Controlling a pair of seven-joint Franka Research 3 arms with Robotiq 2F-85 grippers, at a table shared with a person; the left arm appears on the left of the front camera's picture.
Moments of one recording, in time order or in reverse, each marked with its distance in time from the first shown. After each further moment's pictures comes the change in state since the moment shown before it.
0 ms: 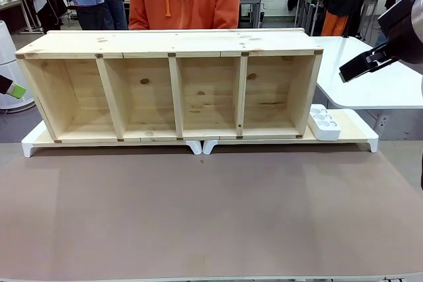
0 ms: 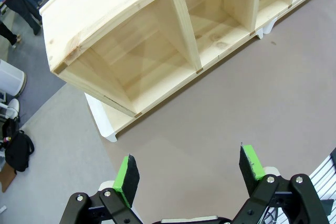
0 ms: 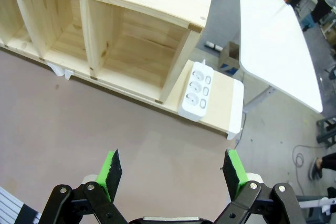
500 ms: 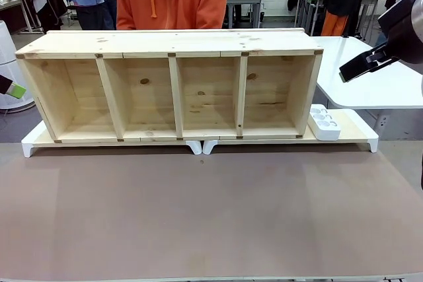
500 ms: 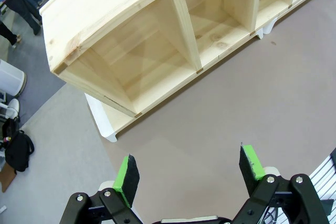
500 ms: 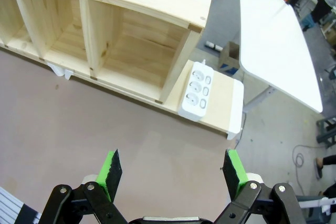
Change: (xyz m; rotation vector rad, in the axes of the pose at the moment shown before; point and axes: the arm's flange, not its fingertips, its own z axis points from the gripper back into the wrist) left arm 0.000 0.000 0.000 0.000 0.000 0.000; right arm 0.000 0.000 0.000 0.000 0.000 0.000
